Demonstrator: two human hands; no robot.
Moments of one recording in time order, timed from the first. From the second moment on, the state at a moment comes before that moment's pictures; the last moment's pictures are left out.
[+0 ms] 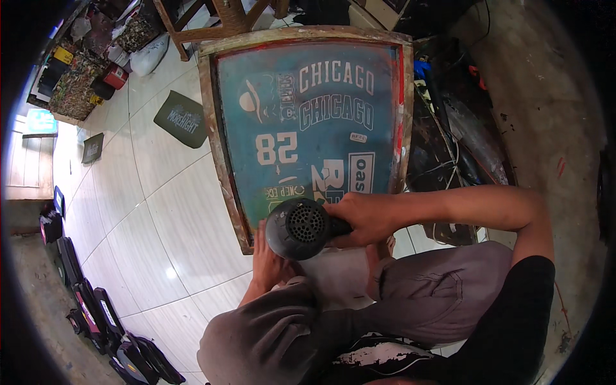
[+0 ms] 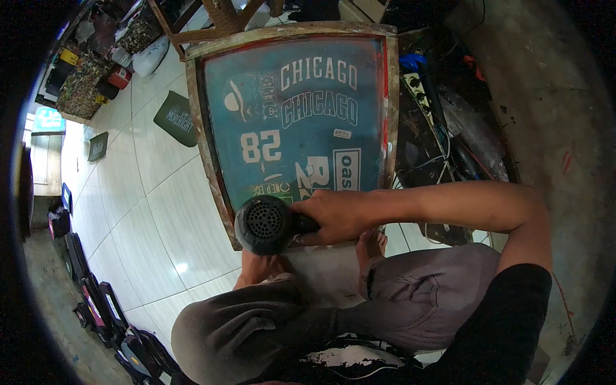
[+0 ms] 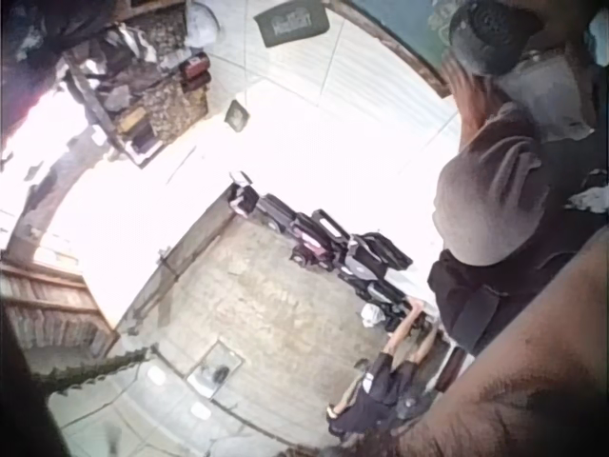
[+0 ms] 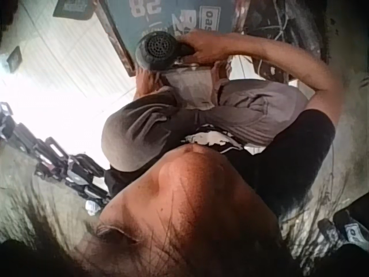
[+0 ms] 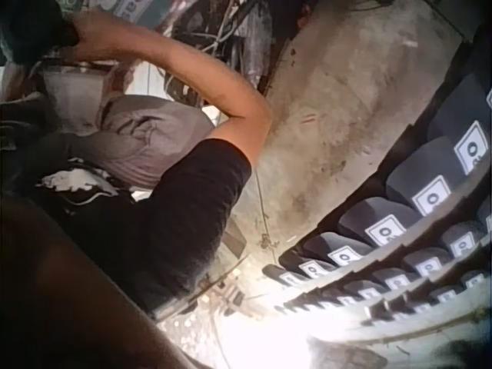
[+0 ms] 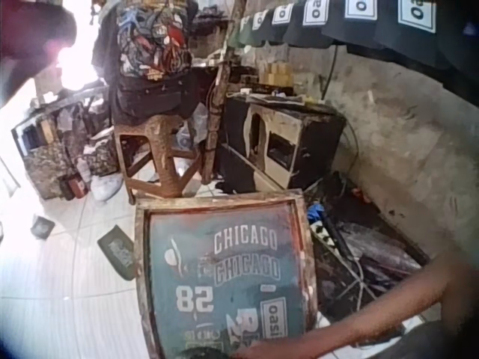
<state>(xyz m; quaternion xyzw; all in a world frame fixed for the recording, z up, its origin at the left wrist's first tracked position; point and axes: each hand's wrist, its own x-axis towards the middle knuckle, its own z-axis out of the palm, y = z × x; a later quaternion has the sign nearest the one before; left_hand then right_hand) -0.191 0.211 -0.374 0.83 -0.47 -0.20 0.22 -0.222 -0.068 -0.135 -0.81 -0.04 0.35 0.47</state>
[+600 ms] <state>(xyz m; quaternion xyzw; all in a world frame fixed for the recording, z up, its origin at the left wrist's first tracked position) -0.138 0.124 -0.404 0.85 -0.51 0.05 0.14 -0.240 -0.075 -0.138 -0.81 -0.04 0.31 0.49</state>
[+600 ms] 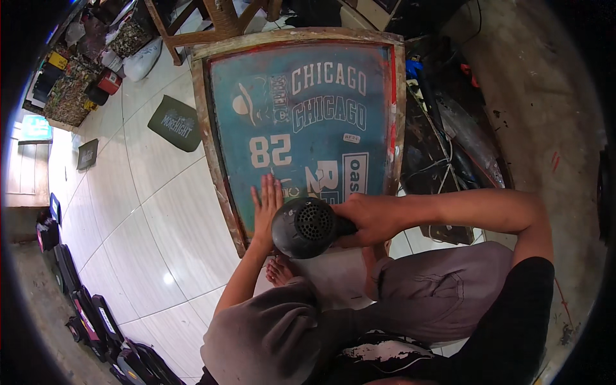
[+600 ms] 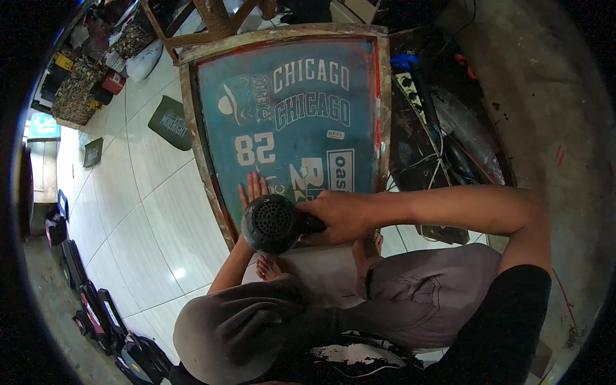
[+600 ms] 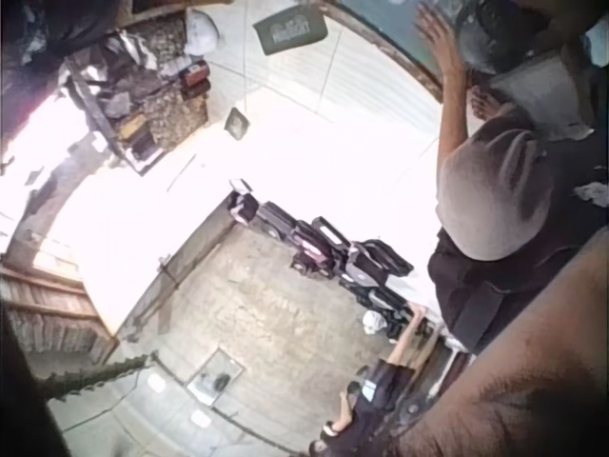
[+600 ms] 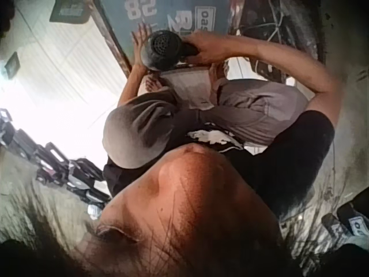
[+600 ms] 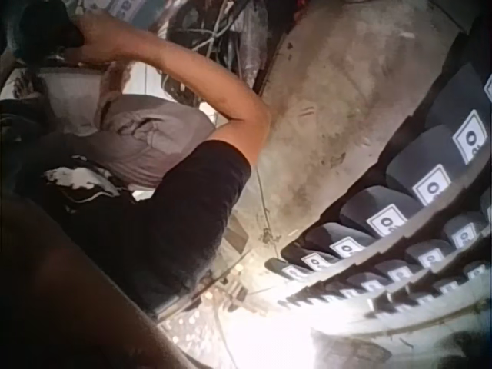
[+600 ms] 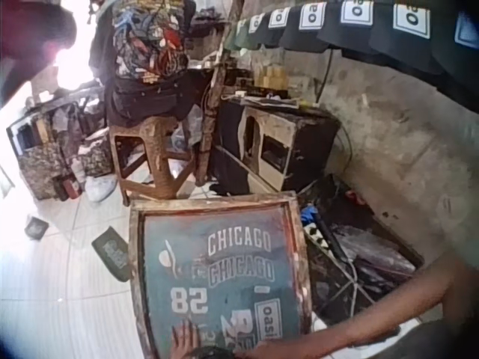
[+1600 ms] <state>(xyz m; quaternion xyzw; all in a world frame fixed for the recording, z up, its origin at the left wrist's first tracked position) 0.004 -0.024 -0.287 0.84 -0.43 0.16 0.28 -0.244 -0.163 -0.094 -0.92 0.17 -0.14 0.31</state>
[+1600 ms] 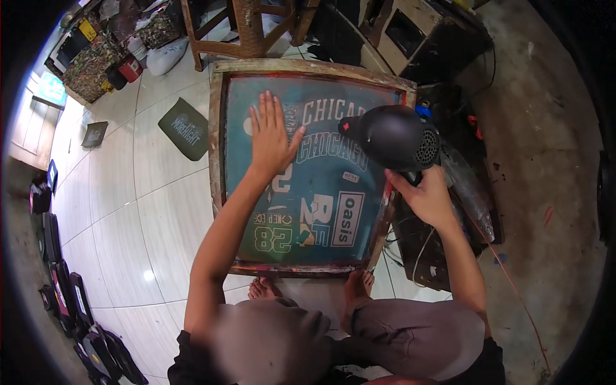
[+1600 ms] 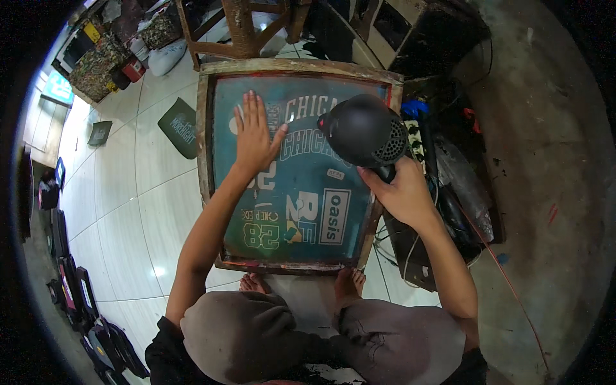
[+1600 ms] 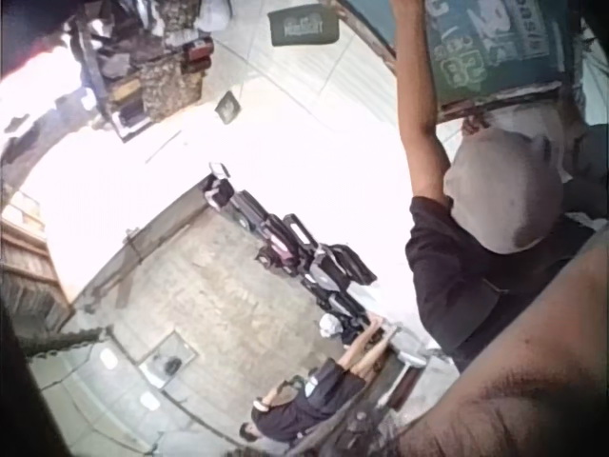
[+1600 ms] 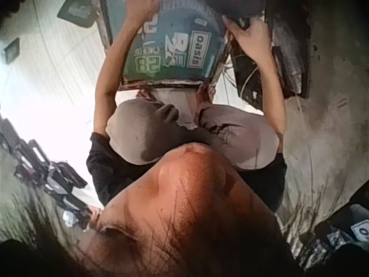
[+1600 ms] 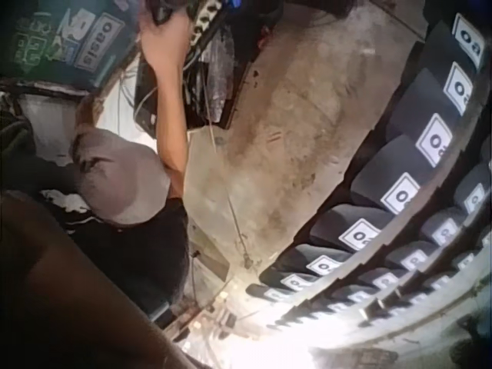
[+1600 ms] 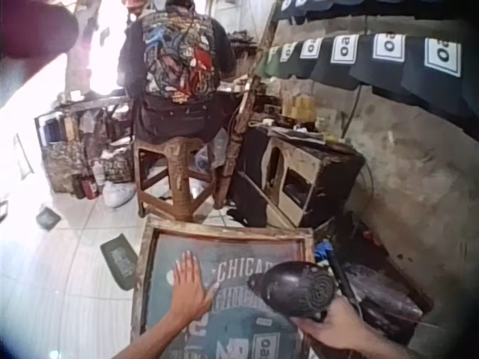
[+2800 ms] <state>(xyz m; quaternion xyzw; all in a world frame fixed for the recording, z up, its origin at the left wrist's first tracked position) -0.028 -0.118 -0.259 0.69 -0.67 0.16 0.24 -0.299 -0.179 -0.090 -0.77 0.35 -0.29 0.45</state>
